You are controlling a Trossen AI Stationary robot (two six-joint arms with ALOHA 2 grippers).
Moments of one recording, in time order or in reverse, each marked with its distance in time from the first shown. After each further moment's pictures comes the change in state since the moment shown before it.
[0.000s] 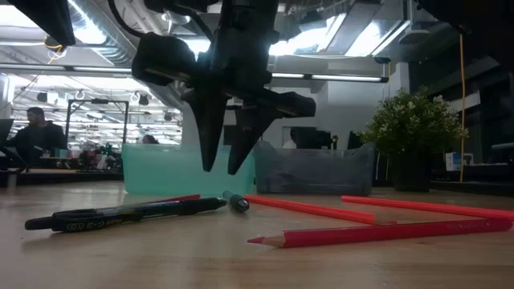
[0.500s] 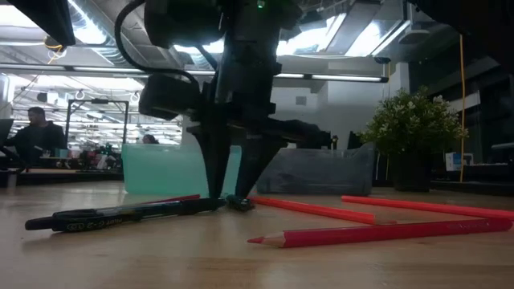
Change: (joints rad) left arm 0.000 0.000 0.000 0.000 0.000 0.000; right arm -0.020 -0.001 -0.128 0.106 -0.051 0.005
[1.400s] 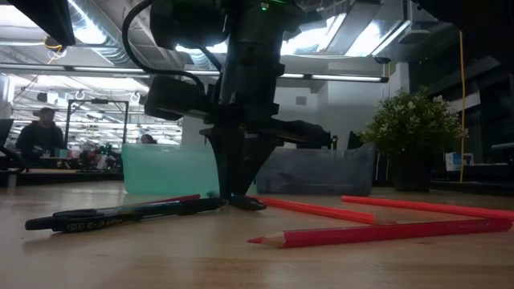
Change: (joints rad) left arm 0.000 0.000 0.000 0.000 0.000 0.000; right arm 0.000 -0.004 -0.045 0.031 -0.009 0.034
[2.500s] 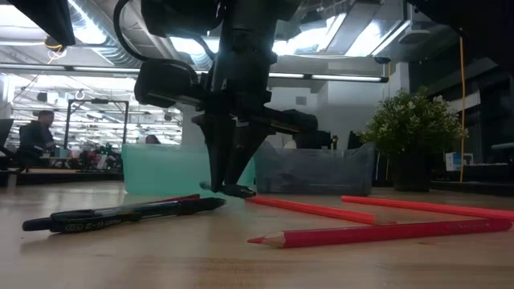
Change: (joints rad) left arm 0.000 0.000 0.000 0.000 0.000 0.004; right arm 0.001 0.009 0.106 -0.076 0.004 0.000
